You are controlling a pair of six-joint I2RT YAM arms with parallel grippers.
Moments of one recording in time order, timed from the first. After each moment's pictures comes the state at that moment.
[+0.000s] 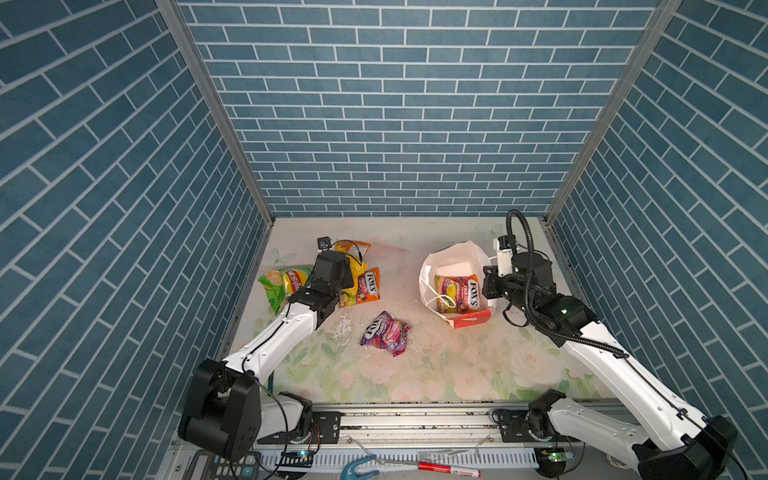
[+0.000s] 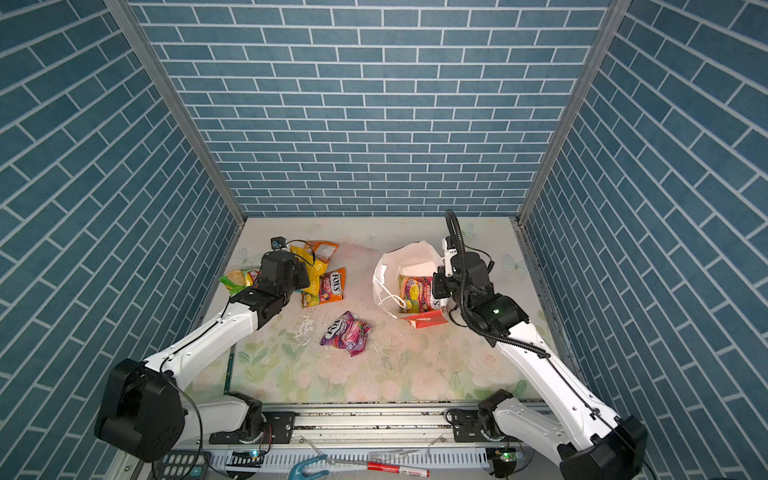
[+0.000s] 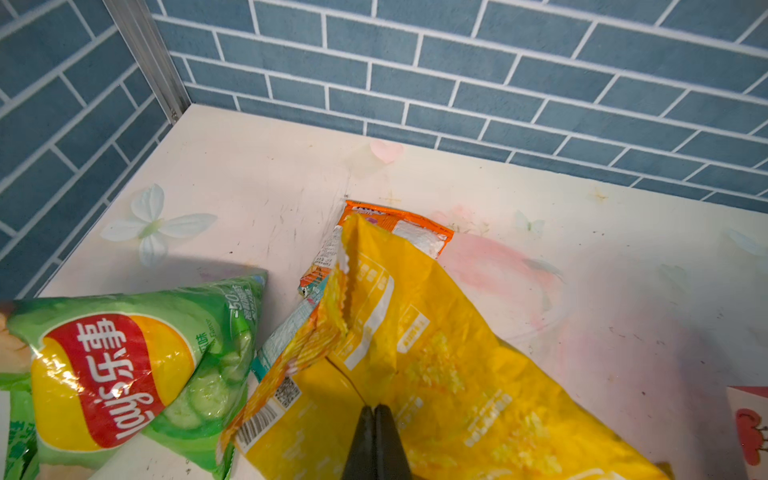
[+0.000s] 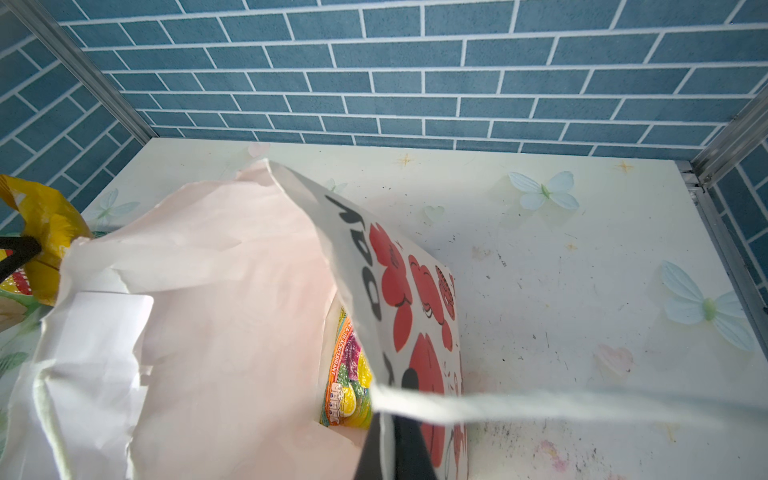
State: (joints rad) left arm -0.33 1.30 0.82 -0.14 -0.32 -0.39; right arm 0.56 1.01 0.97 -0.48 0.16 0.24
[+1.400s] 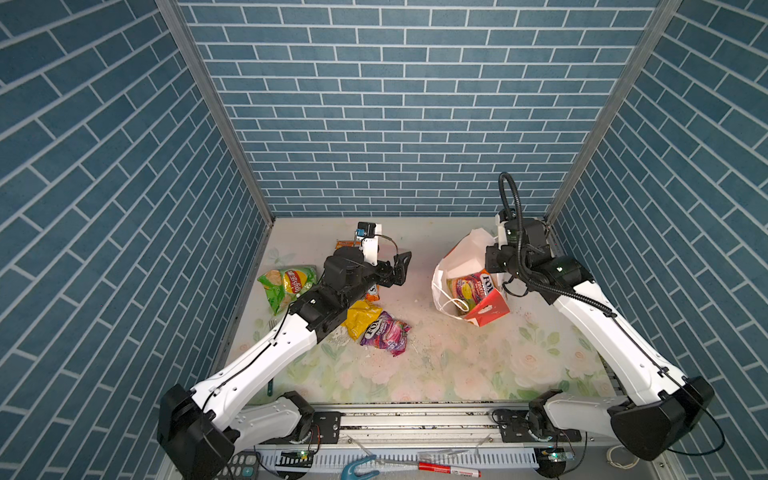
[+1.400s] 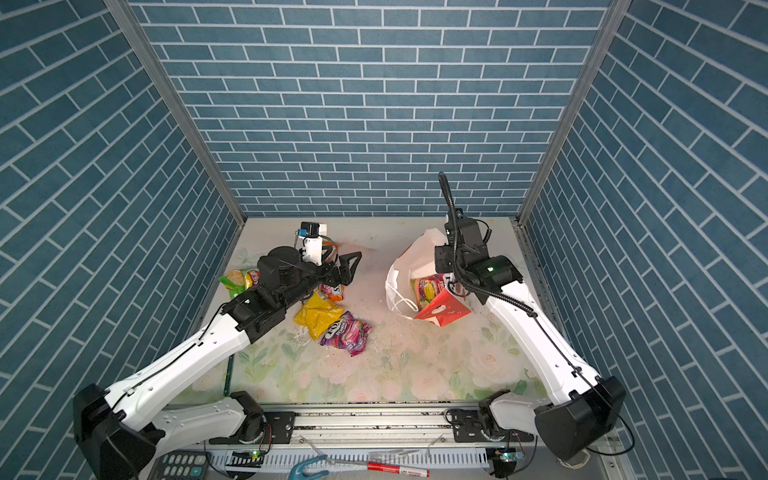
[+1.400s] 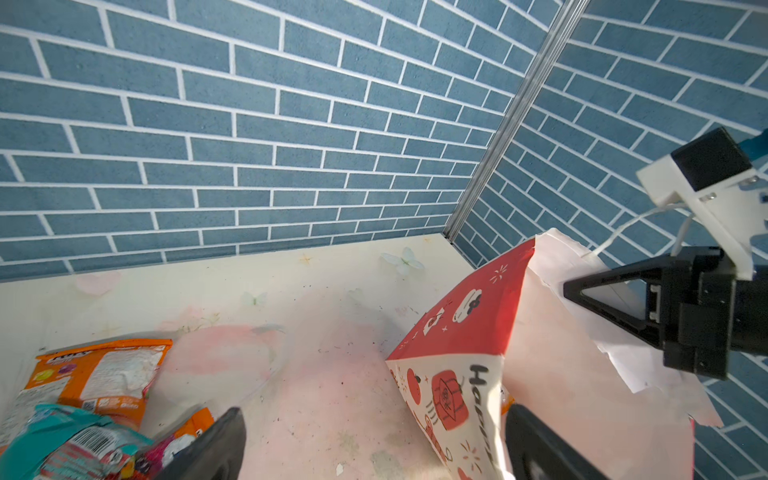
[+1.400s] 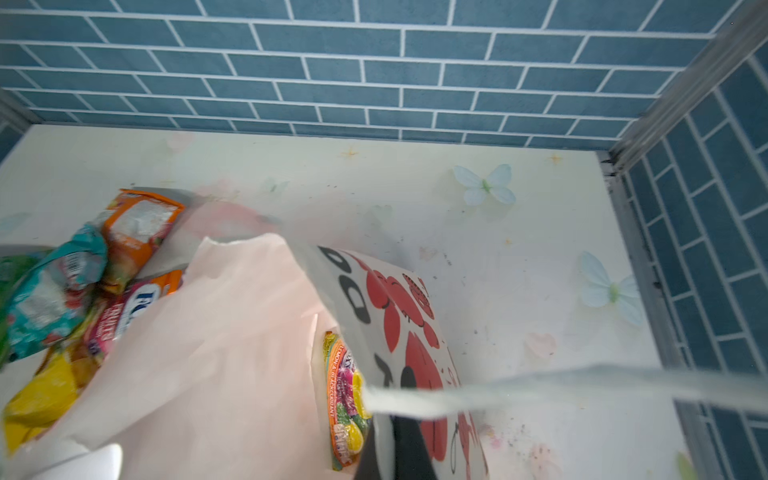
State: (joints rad) left arm -0.66 1.17 1.00 -0.05 -0.04 -0.34; right arm 0.47 1.30 1.39 -0.77 0.28 0.20
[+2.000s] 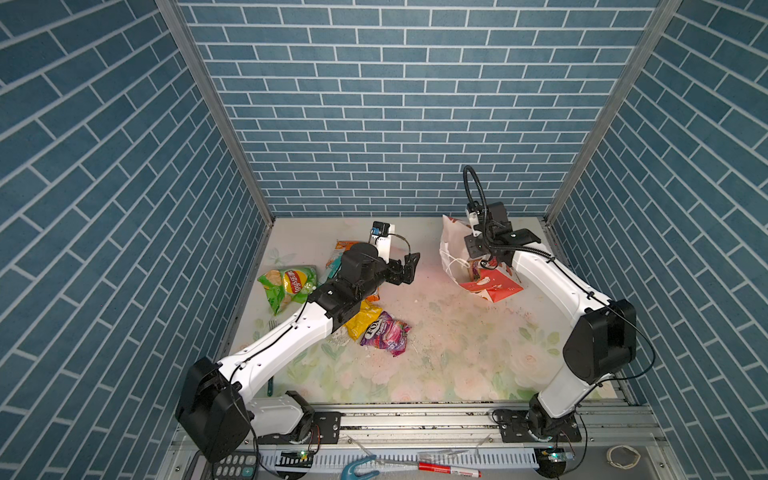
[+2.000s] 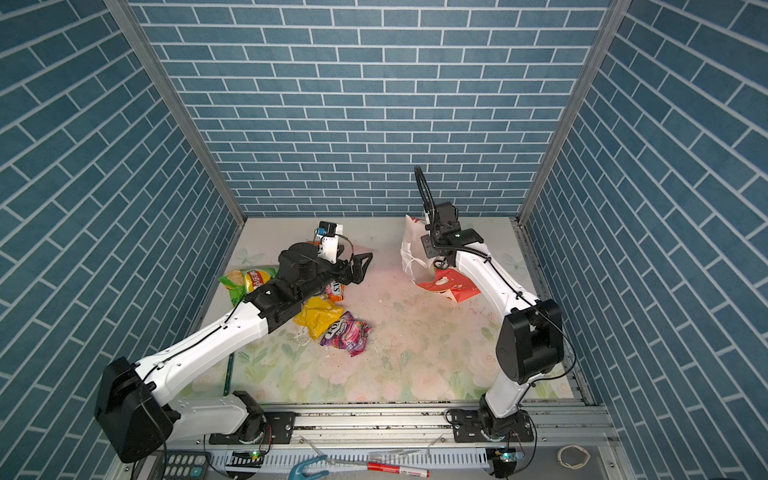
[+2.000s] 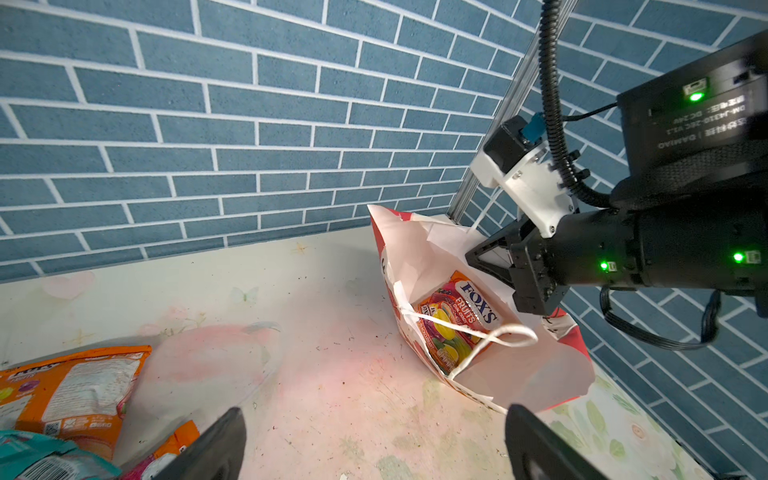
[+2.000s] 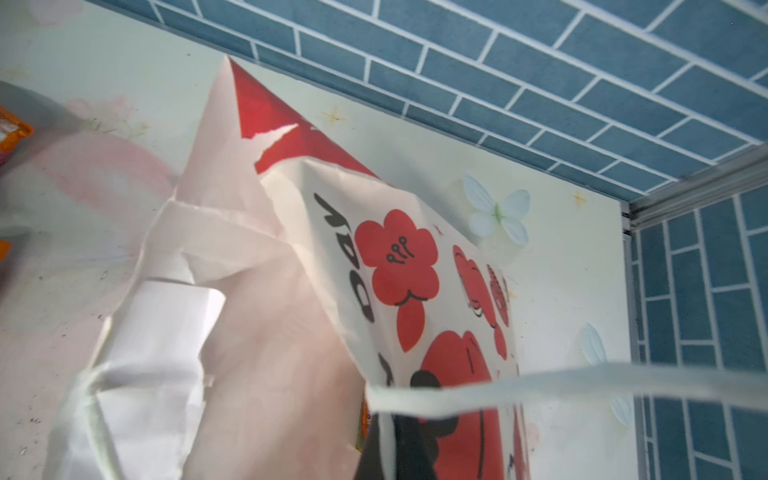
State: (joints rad) left arm -0.67 1.28 1.00 0.01 -0.03 -0.30; right arm 0.45 1.69 1.50 -0.59 0.21 -0.09
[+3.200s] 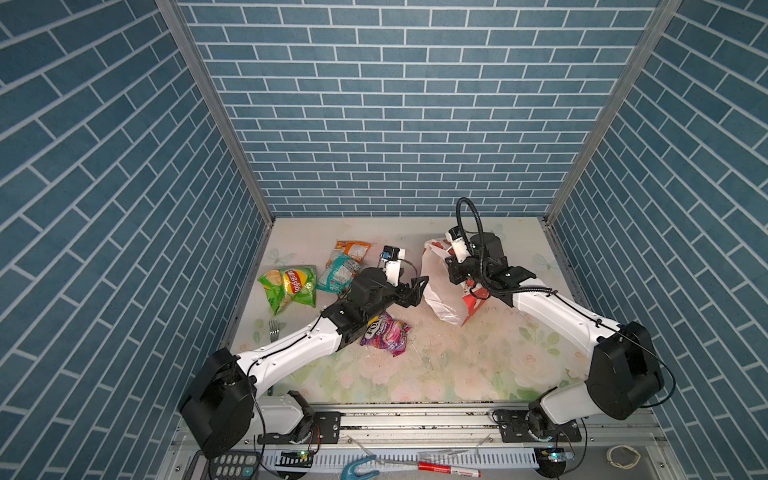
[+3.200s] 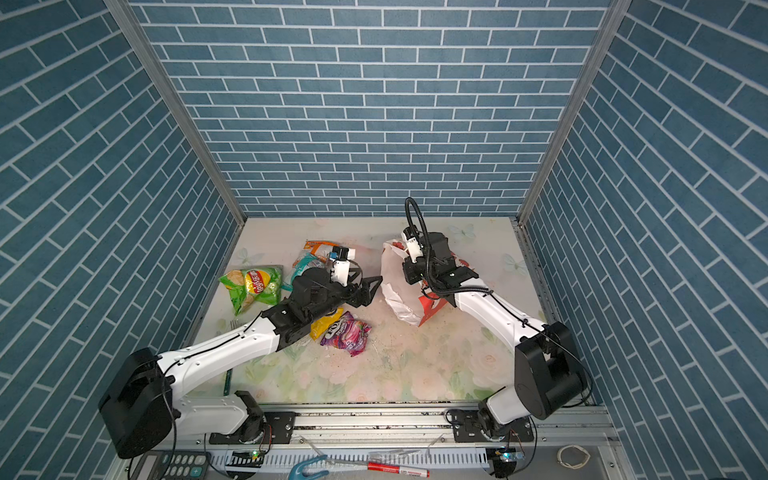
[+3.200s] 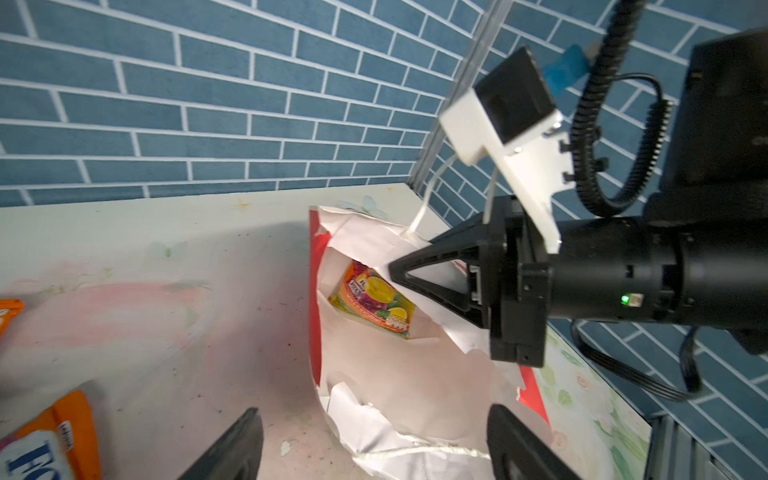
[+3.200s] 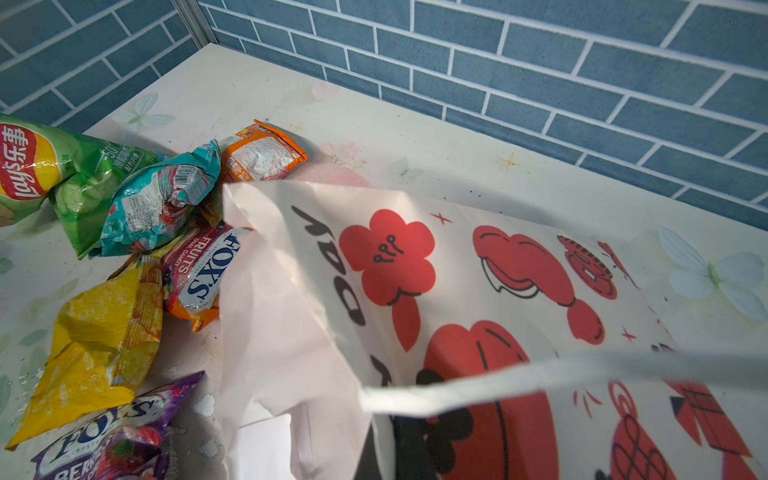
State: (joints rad) left arm -0.79 1.31 0.79 0.27 0.03 -0.38; right arm 0.55 1.47 1.08 -0.20 -0.08 0.01
